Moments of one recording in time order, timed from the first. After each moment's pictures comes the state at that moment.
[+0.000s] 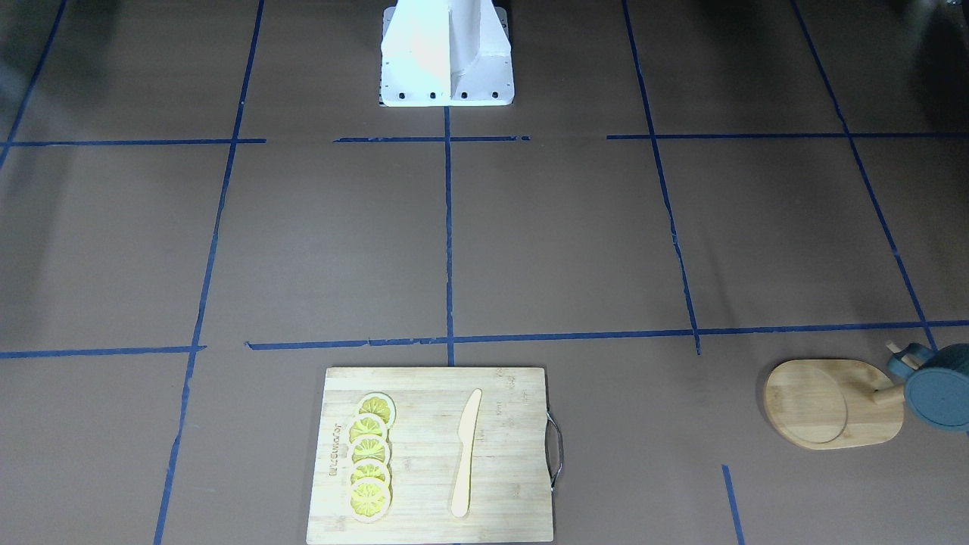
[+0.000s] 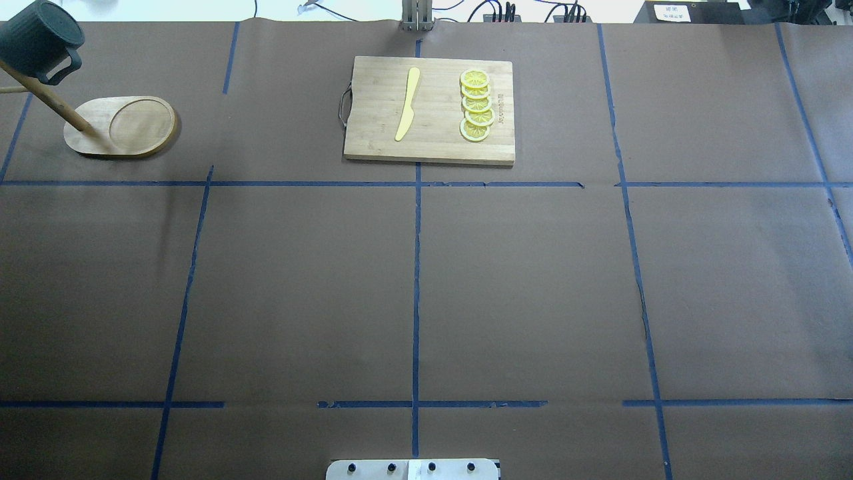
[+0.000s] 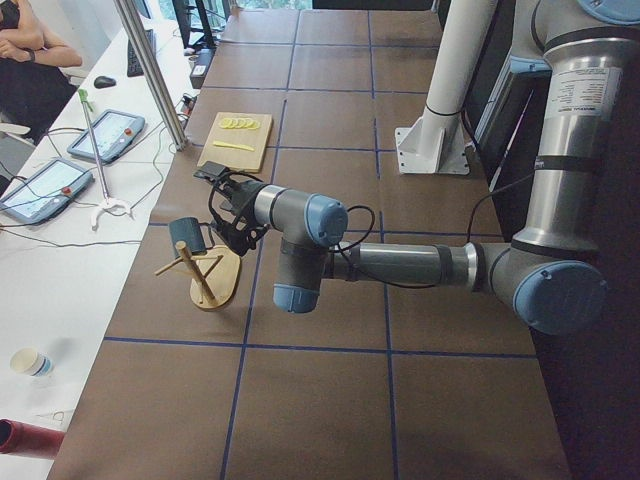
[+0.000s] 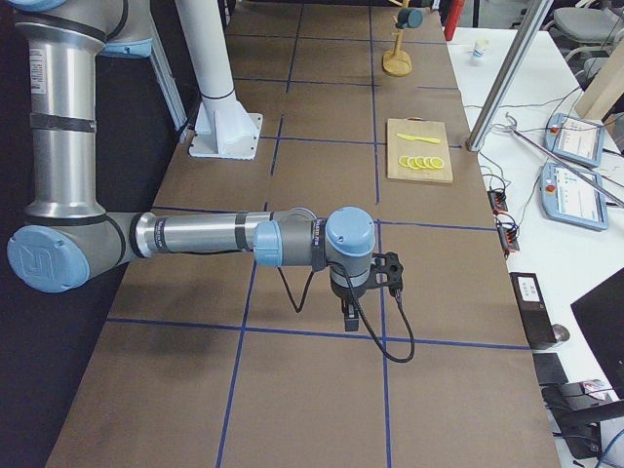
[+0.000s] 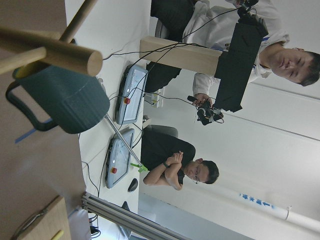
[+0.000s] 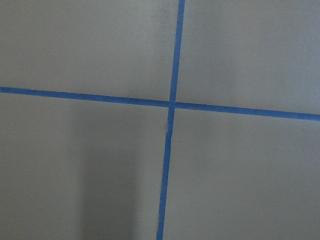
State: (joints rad) left arm -1.57 -1.63 -1.53 -3.25 -2.16 -2.30; right arm 1.61 -1.64 1.73 -1.60 2.35 -0.07
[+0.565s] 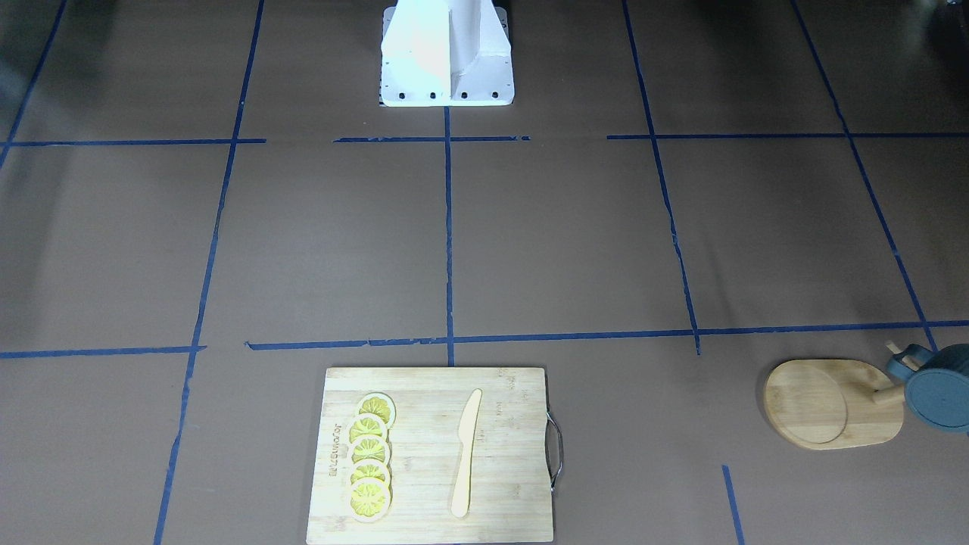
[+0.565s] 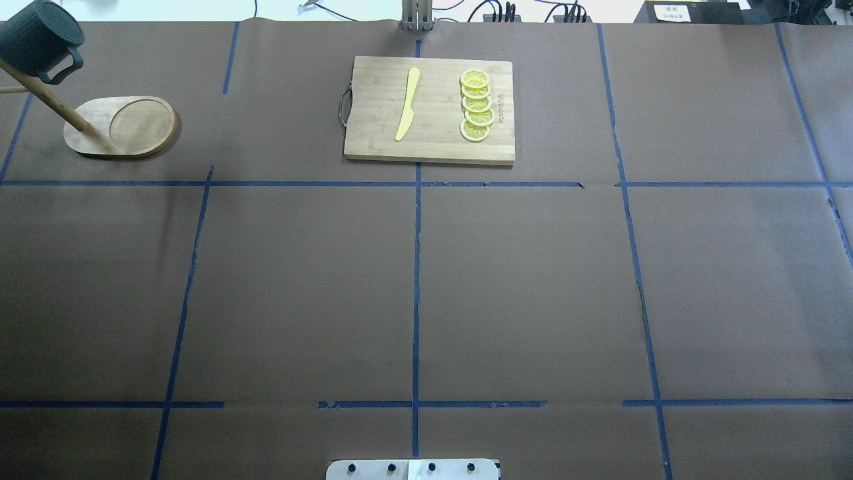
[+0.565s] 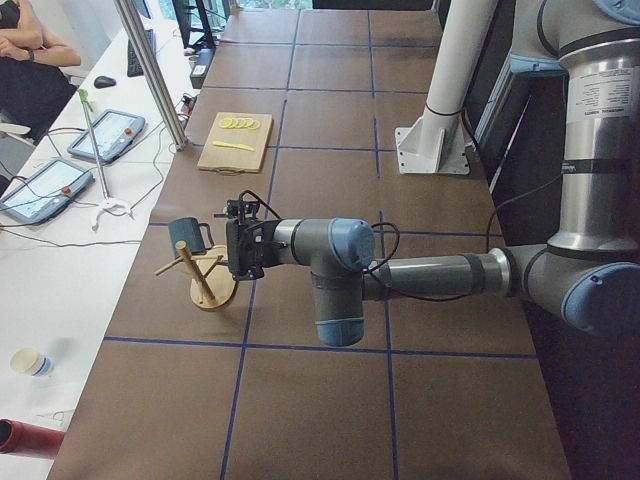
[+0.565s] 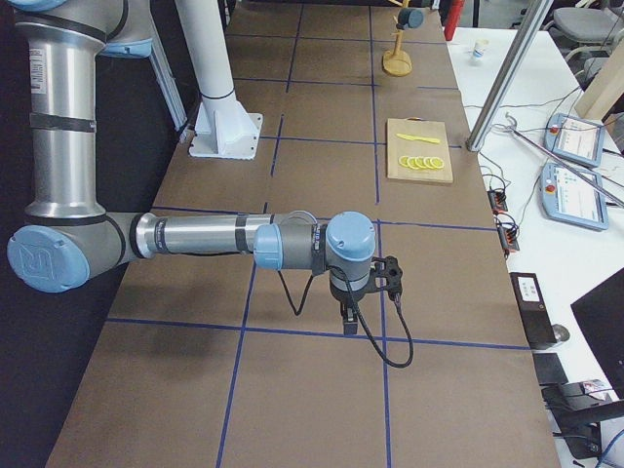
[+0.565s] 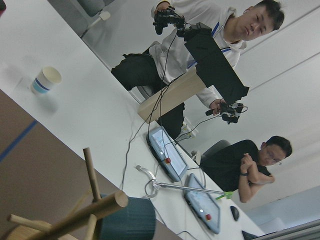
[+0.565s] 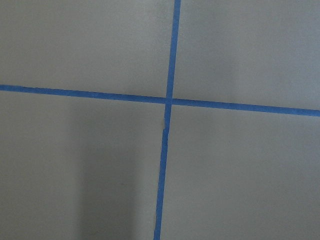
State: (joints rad) left arm -1.64 -1.51 -1.55 -3.06 -2.19 -1.35; right arm 1.61 -1.64 1.72 -1.60 2.35 -0.07
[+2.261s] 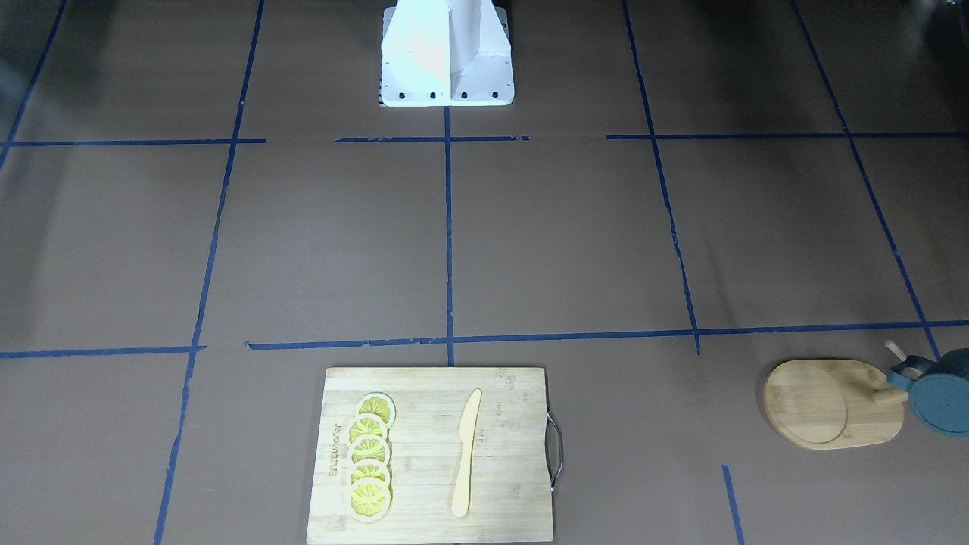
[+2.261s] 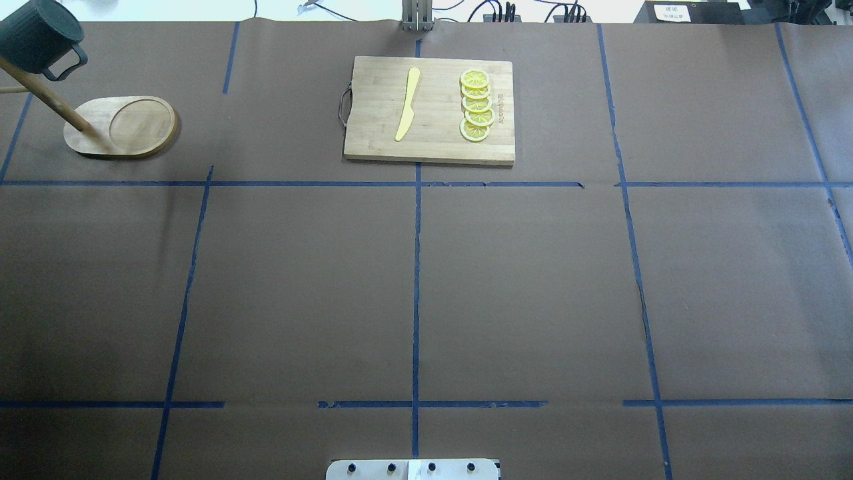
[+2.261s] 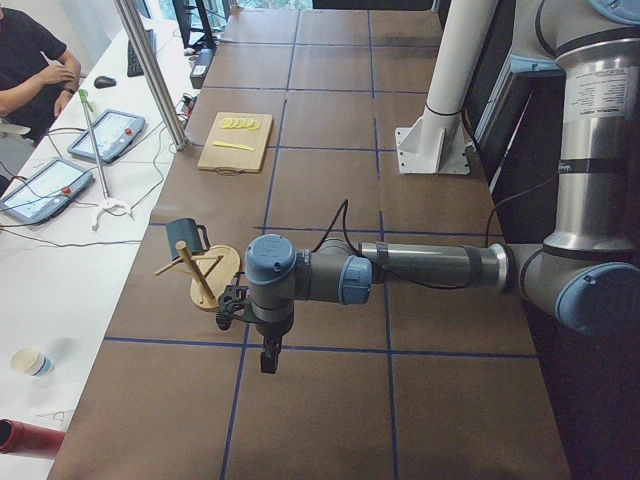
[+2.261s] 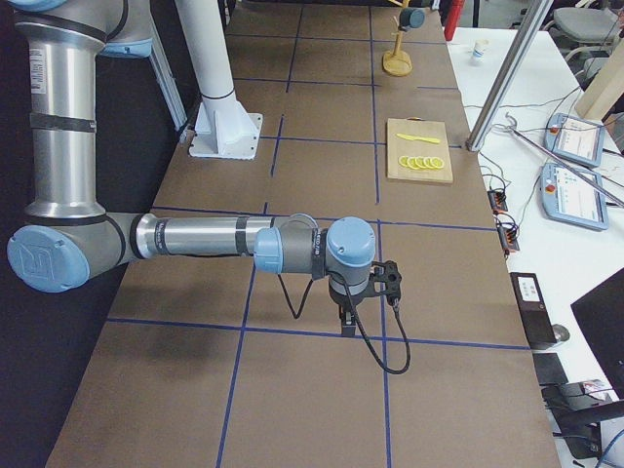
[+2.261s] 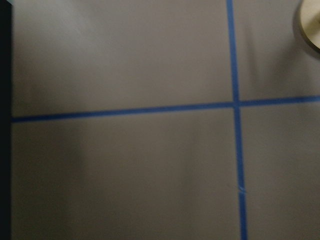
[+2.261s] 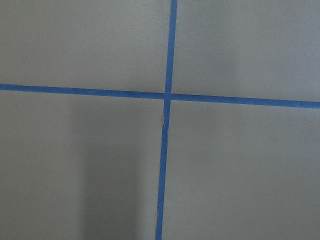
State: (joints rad) left arm -1.59 -1.53 -1.64 -1.57 -2.28 0.05; right arm 1.61 -1.64 1.70 -1.60 2.37 -0.06
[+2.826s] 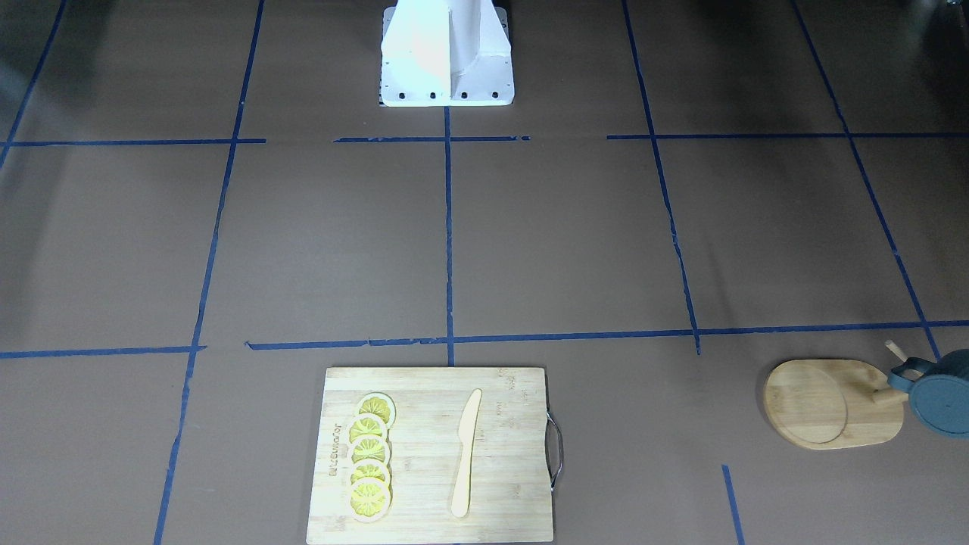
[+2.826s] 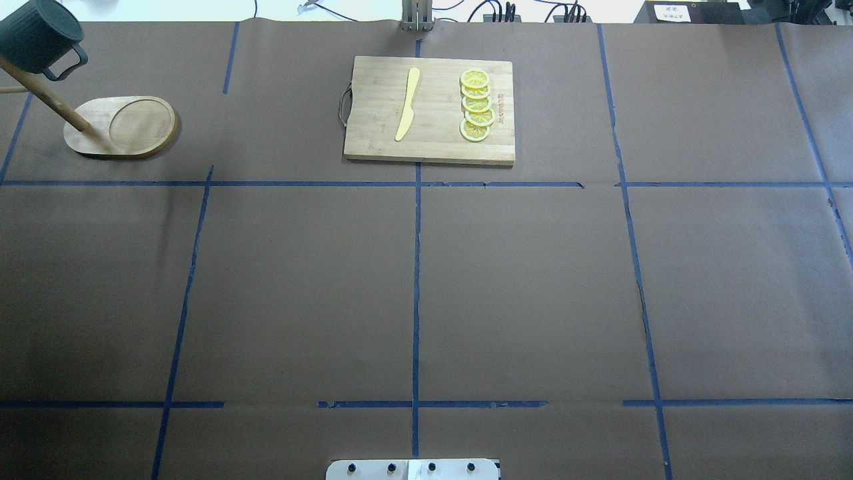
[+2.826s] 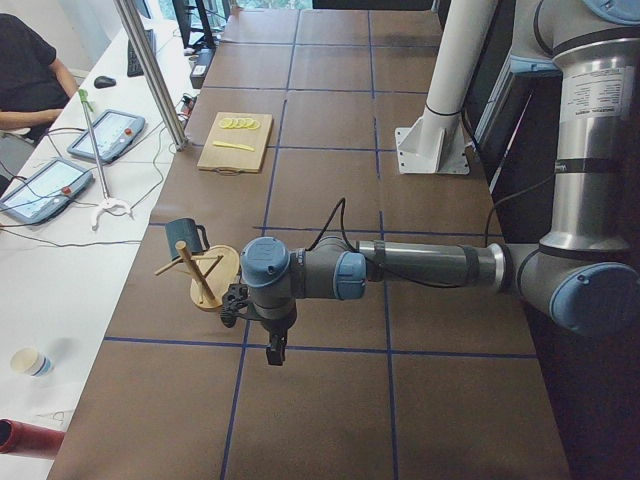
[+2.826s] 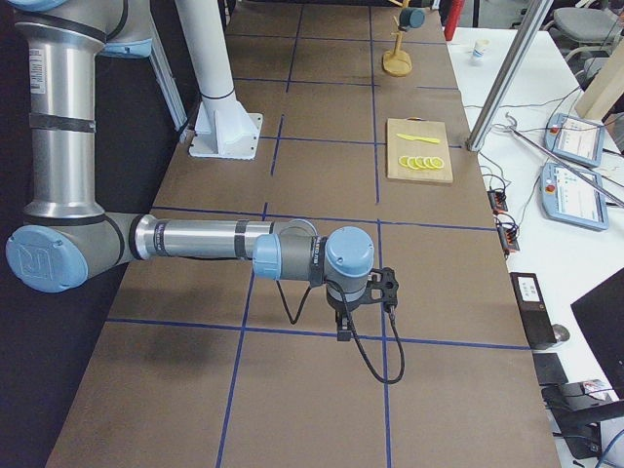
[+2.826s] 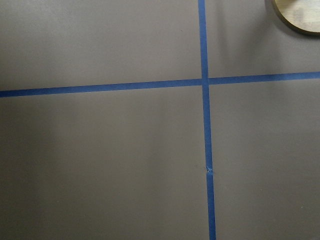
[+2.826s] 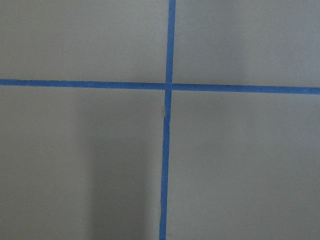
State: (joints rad) left arm -1.58 -1.53 -1.64 -1.54 -2.32 0.06; right arm 1.61 -1.64 1.67 -1.60 2.41 -0.06
